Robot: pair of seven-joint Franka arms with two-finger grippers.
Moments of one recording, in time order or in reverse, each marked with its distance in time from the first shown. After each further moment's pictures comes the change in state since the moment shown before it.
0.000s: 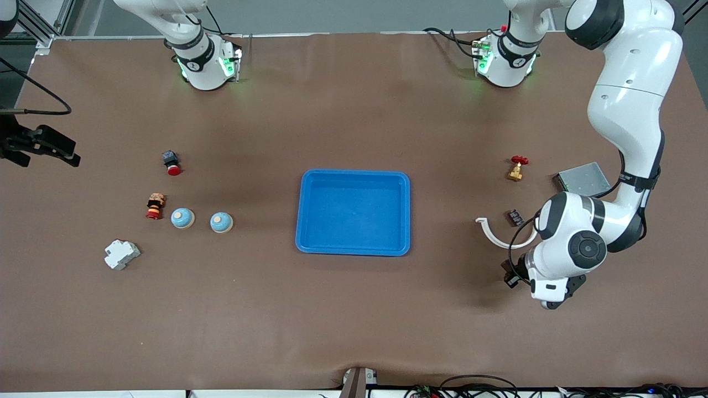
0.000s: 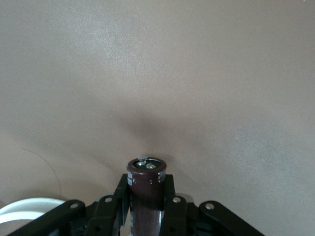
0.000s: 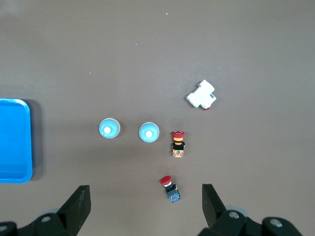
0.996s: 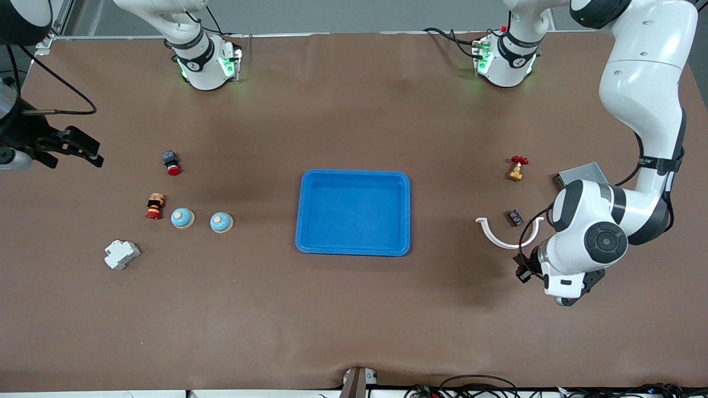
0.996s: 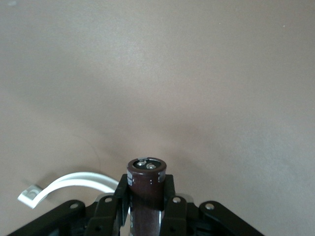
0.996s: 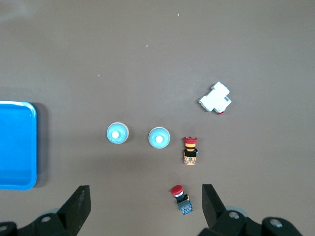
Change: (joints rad) left arm 0.005 -0.092 -0.009 0.000 -0.005 -0.117 0.000; right arm 0.004 -0.107 0.000 -0.228 0.039 0.181 0.001
